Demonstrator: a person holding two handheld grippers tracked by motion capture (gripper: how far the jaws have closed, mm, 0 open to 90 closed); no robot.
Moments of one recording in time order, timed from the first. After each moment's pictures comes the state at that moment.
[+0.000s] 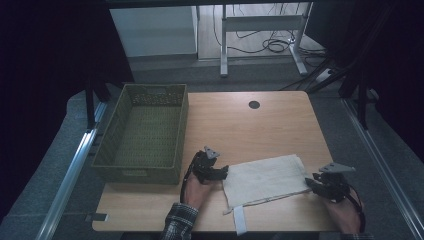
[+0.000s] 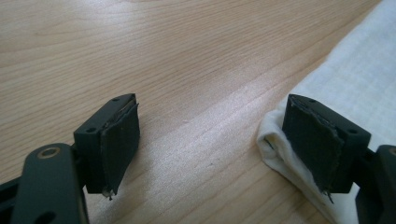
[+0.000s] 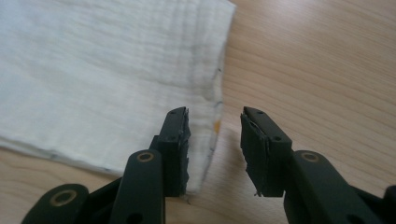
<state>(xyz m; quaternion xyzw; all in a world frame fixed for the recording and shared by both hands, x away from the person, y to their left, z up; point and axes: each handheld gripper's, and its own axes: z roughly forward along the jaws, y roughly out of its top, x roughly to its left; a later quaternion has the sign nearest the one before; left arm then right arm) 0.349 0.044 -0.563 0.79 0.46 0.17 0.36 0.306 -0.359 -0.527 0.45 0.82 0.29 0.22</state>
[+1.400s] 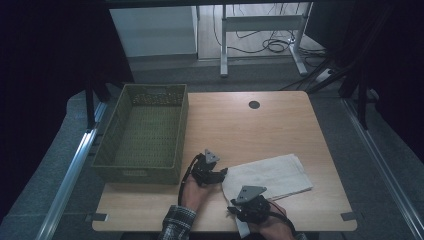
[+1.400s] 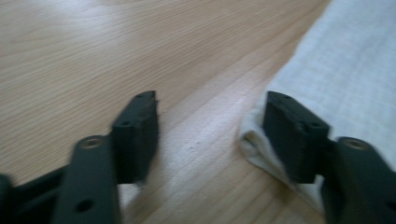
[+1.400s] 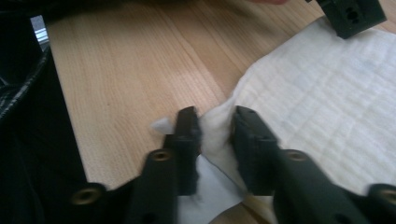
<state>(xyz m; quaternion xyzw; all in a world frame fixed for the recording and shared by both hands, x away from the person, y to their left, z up) 0.338 0.046 -0.562 0.82 0.41 0.15 0.38 0.247 -0.146 -0.546 0.20 0.91 0.35 0.08</state>
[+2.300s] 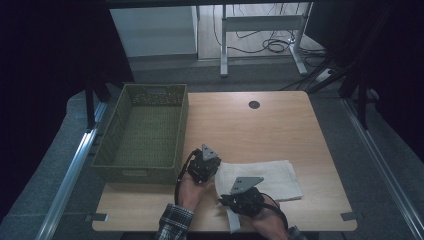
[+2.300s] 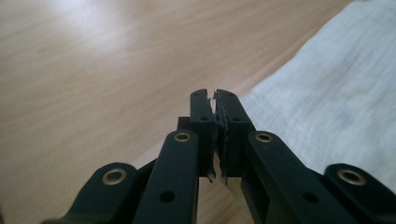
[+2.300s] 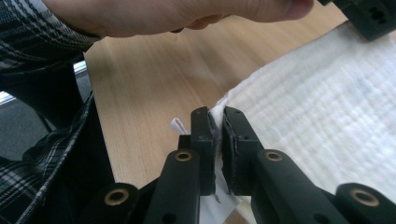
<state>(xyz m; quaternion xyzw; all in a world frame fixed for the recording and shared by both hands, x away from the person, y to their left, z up) 0.327 0.049 -0.509 0.80 0.41 0.18 0.39 0.256 -0.129 -0.511 0.20 0.89 0.40 0.06</state>
